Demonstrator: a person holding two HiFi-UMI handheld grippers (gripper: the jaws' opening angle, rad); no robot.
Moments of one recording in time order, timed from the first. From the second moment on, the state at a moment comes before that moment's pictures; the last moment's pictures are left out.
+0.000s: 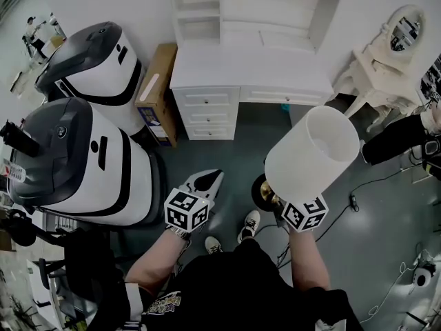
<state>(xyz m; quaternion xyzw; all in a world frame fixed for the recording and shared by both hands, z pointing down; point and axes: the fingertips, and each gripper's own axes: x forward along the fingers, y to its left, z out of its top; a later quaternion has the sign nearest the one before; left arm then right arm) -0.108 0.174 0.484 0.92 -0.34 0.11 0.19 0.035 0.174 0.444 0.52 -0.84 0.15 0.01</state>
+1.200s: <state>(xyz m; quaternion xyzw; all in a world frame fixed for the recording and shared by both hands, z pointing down) -0.017 0.048 0.492 0.89 -0.39 0.11 0.20 0.117 0.028 0.448 0.46 -0.88 0.14 0.02</state>
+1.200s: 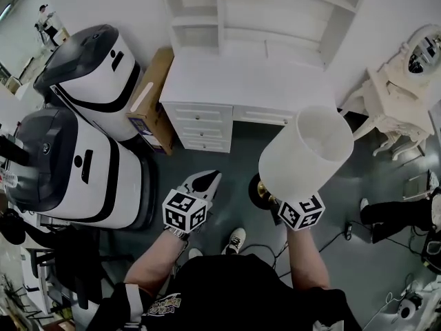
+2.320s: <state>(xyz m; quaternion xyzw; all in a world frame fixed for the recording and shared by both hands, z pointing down) -0.037 -0.071 0.481 0.91 -0.35 0.12 0.19 0.097 -0.082 0.439 0.50 -0.86 0.15 0.01</state>
